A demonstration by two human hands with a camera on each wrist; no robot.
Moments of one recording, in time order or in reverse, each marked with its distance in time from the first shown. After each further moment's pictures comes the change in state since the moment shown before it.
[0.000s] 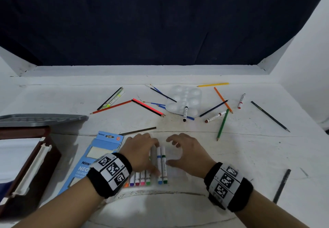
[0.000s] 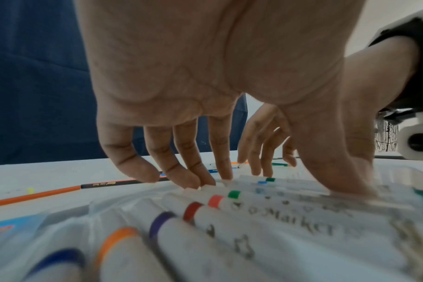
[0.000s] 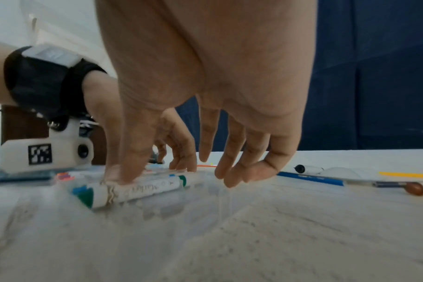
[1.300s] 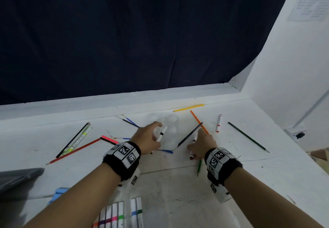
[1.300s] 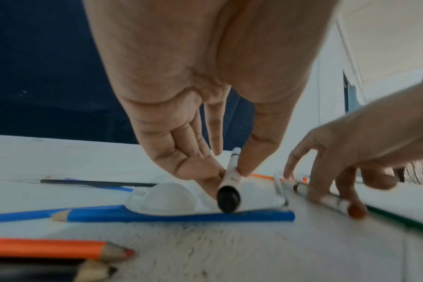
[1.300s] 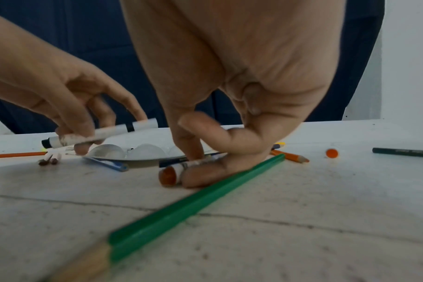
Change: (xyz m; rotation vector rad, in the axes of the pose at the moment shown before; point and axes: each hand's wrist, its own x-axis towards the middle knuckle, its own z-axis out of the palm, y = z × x) left_hand 0.166 0.041 -0.078 -0.504 0.144 0.052; right_hand 0.097 0.126 -0.098 0.010 0.213 0.723
